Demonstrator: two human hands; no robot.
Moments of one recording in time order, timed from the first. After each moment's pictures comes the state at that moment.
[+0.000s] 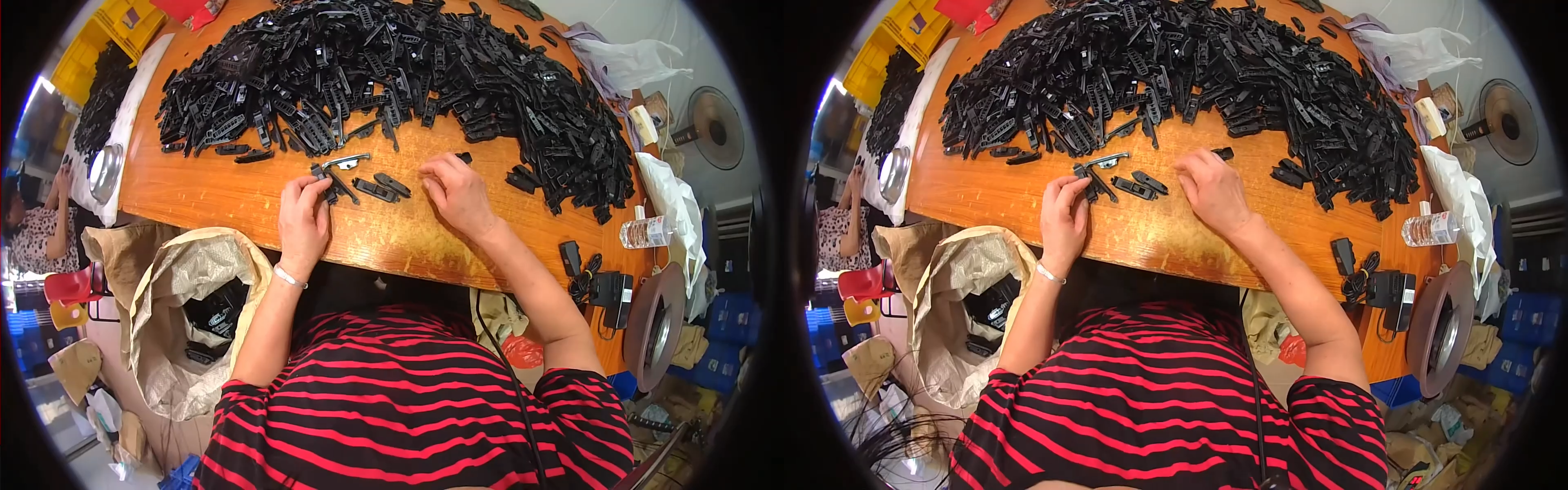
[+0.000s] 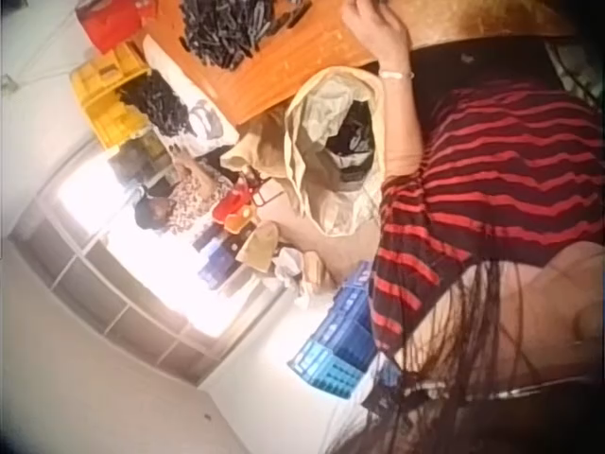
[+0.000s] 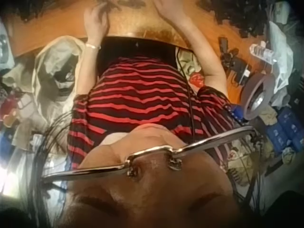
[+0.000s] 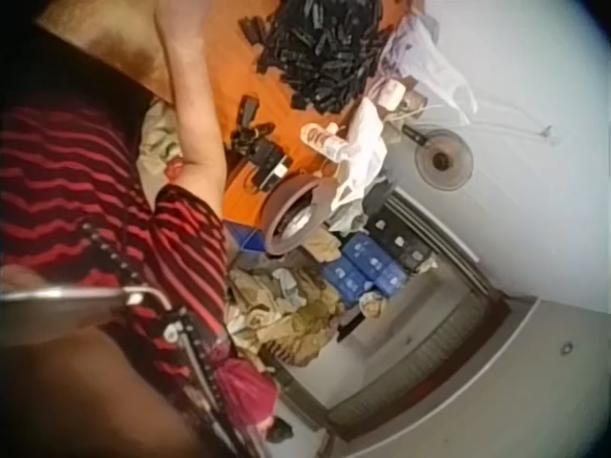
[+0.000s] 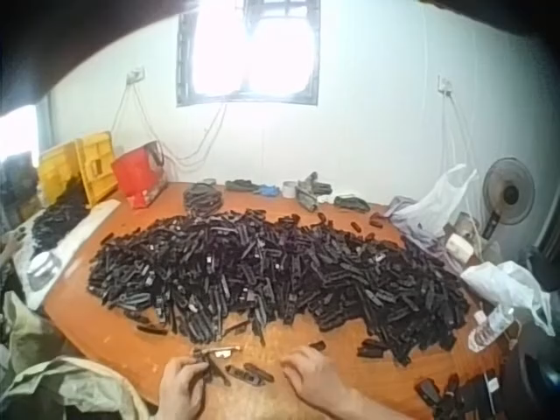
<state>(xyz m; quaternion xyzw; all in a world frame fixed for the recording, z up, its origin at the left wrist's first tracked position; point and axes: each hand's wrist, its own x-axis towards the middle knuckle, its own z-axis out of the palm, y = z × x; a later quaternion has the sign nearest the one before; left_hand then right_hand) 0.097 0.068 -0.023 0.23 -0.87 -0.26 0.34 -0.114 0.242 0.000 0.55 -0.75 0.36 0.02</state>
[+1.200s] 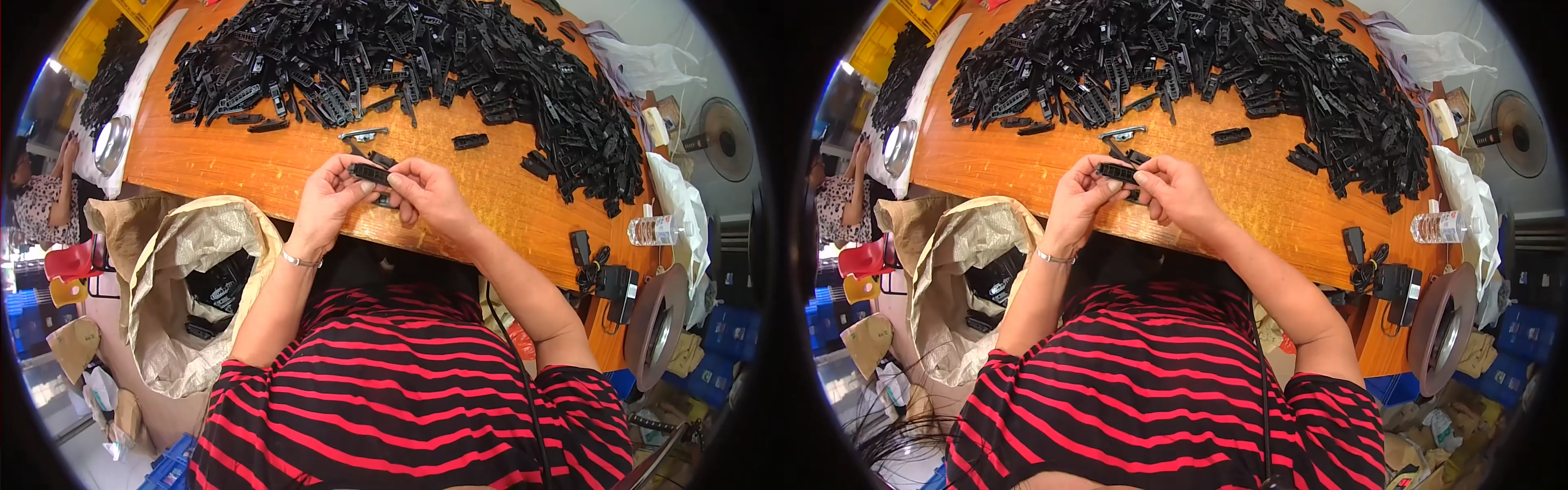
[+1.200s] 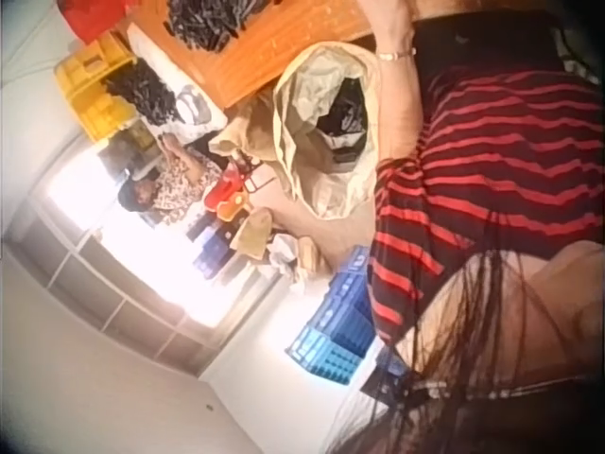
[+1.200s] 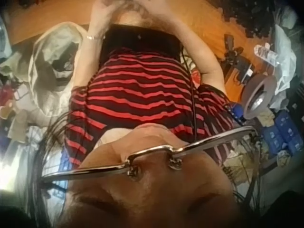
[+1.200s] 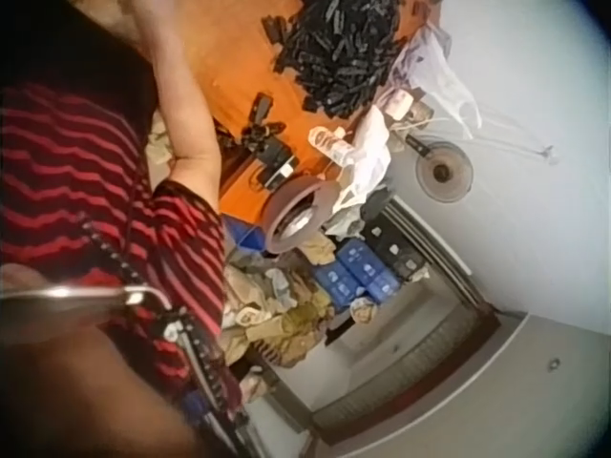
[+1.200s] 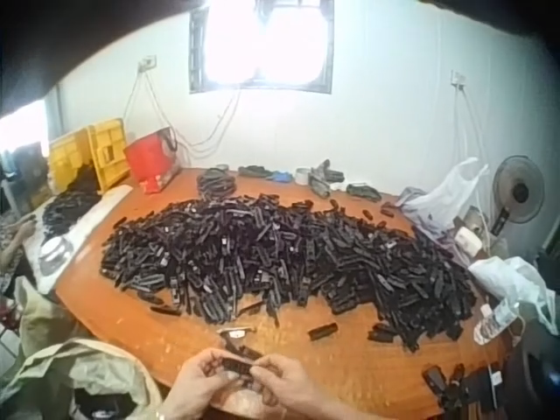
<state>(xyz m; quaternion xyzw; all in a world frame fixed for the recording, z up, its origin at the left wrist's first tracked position) 0.097 0.086 0.012 0.21 -0.50 -0.82 0.17 -0.043 0.216 0.019 0.26 -0.59 0.58 -0.50</state>
